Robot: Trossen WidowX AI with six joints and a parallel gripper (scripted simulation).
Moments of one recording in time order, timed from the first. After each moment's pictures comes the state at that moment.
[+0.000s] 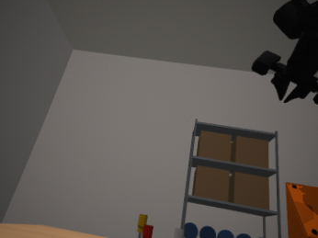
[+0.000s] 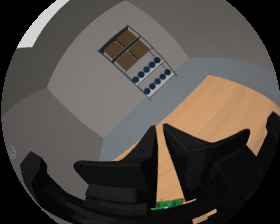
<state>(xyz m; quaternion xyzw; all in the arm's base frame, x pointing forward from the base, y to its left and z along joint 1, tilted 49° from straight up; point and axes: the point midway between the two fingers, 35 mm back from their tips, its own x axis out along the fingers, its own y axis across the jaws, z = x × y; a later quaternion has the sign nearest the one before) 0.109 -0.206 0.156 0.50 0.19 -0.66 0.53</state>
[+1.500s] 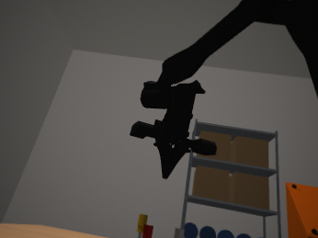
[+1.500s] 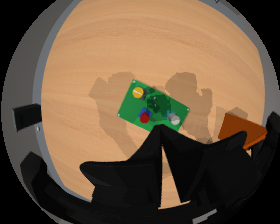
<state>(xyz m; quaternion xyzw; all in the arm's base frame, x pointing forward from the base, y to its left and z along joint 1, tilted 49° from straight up) 0.341 0.009 0.034 0.55 0.69 -0.14 0.45</state>
